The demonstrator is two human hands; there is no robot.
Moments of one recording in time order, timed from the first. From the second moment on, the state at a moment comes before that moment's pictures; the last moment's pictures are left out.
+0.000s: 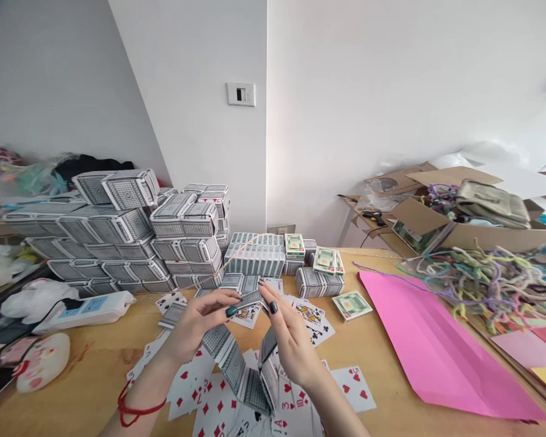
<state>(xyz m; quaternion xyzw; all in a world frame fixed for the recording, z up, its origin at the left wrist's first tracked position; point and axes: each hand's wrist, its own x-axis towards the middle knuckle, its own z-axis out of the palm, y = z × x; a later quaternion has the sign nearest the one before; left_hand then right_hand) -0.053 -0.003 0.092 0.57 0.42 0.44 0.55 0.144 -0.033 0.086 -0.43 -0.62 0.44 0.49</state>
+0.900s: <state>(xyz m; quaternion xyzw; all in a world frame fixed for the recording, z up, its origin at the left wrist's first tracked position) -0.047 0.003 0.092 0.20 0.41 0.67 0.58 0.170 -0.019 0.086 -0.39 -0.53 0.64 0.39</state>
